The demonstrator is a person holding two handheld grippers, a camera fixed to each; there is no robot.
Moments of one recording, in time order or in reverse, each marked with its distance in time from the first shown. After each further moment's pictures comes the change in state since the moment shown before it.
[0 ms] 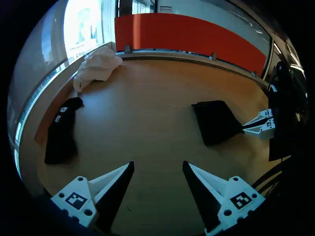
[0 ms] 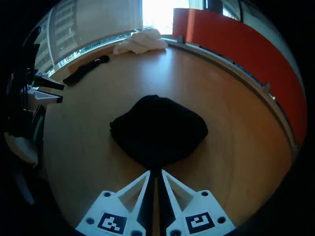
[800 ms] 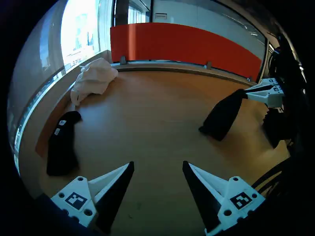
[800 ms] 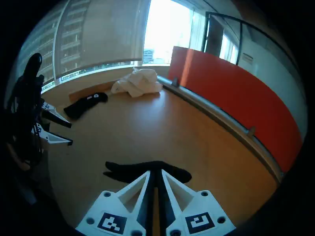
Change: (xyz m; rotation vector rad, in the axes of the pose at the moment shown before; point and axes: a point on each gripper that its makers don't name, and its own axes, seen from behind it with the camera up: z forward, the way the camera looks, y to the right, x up) left arm 0.037 0.008 -0.013 -0.032 0.070 0.023; right arm 0.137 0.024 -0.074 -0.081 0.243 -0.087
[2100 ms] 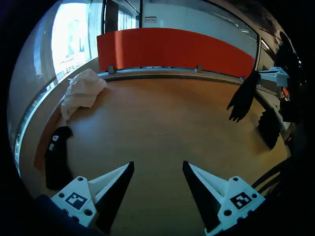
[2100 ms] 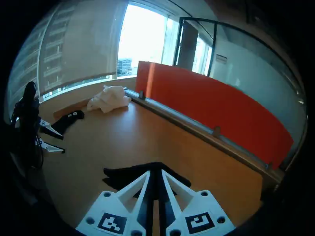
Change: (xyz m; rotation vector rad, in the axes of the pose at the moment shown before) left arm 0.036 0.035 0.015 -0.048 0.033 0.062; right arm 0.010 0.118 -0.105 -0.176 0.072 0.102
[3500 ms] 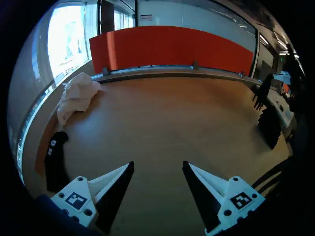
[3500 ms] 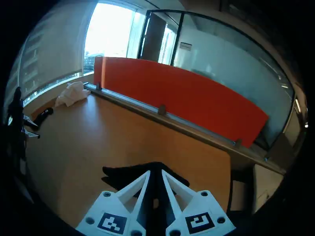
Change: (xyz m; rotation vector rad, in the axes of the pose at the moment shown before) left arm 0.013 0.031 0.013 0.014 -0.024 0.035; right arm -0.083 0.199 -0.103 -0.230 -0.081 0.103
